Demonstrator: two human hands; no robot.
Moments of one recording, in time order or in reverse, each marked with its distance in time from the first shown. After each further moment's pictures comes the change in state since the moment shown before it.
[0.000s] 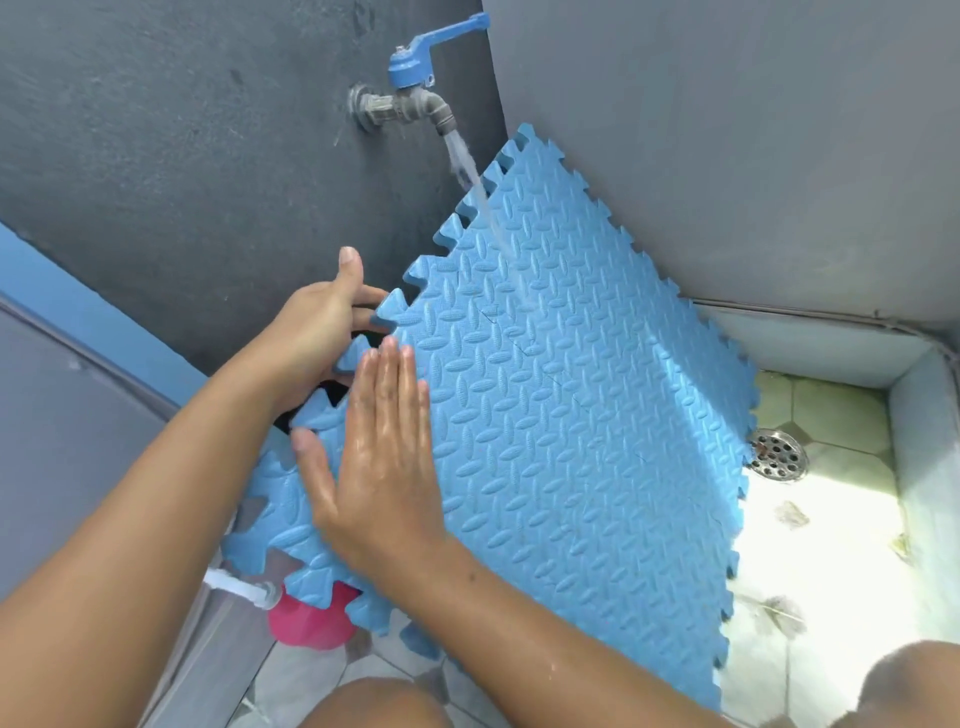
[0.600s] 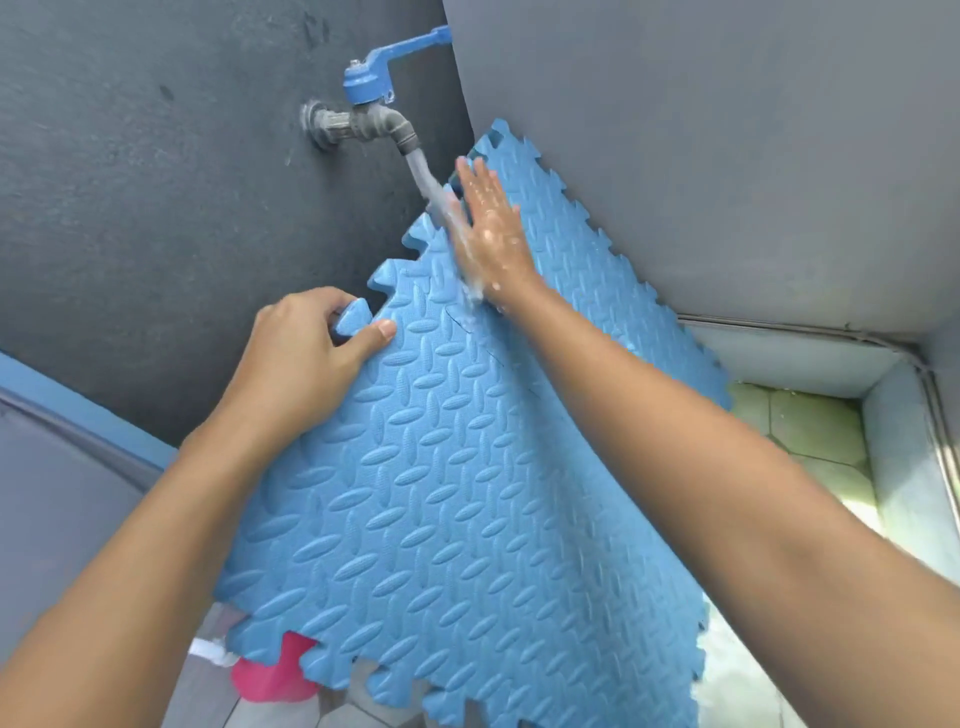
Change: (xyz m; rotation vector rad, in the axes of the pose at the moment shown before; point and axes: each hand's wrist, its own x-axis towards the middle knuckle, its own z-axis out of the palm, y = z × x) left_hand 0.001 0.004 0.017 0.592 0.252 0.498; right_hand 0.247 0.147 -0.069 0.107 -0.056 0.133
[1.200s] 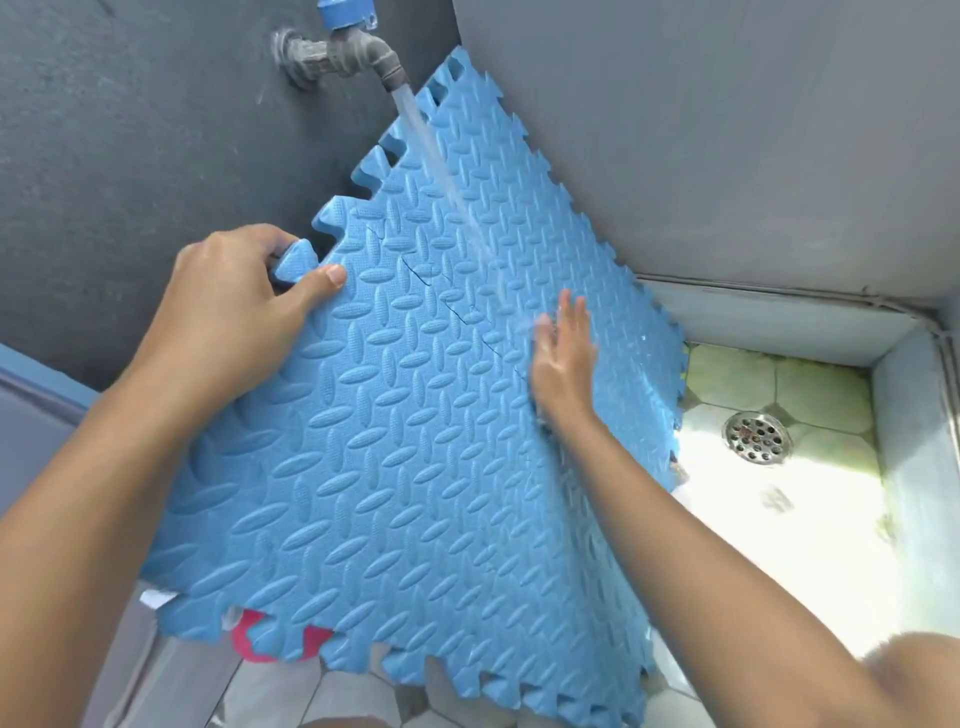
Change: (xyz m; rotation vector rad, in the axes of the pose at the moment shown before) left_hand 0.000 -0.006 -0.022 0.093 0.059 -0.001; right_hand -0.147 0.124 0.029 0.072 0.190 0.384
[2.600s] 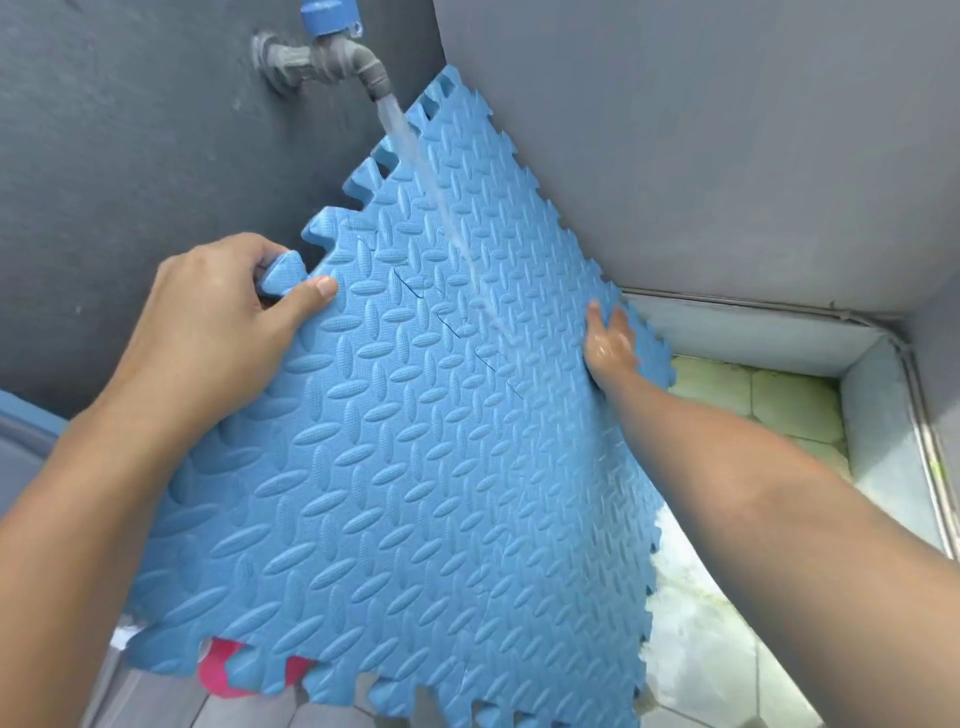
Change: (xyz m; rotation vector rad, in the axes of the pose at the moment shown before) left_hand 0.001 -0.001 0.007 -0.035 0.013 -0.003; right_hand 0.103 0.063 -0.043 -0.097 0.003 0.458
